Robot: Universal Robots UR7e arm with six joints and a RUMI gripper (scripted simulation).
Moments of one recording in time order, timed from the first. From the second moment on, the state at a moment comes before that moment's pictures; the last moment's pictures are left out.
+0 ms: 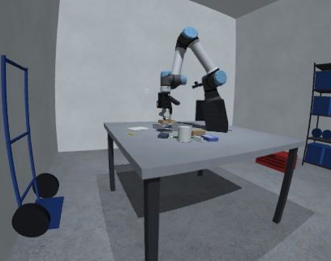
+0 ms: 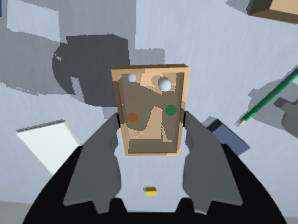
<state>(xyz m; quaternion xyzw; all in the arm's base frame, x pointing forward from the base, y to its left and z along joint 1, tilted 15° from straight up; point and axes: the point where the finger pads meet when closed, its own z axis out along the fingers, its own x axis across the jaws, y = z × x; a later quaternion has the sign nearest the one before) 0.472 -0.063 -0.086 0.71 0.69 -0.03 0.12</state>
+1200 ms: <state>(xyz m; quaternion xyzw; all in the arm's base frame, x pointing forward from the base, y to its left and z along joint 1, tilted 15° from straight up) 0.470 -0.064 -0.087 0.71 0.69 -0.03 0.12</state>
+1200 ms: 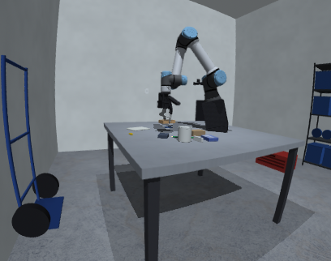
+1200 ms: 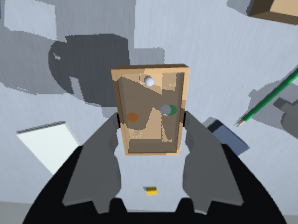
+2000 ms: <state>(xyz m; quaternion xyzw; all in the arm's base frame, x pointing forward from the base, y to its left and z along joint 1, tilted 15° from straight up) 0.469 -0.063 -0.088 0.71 0.69 -0.02 0.13</state>
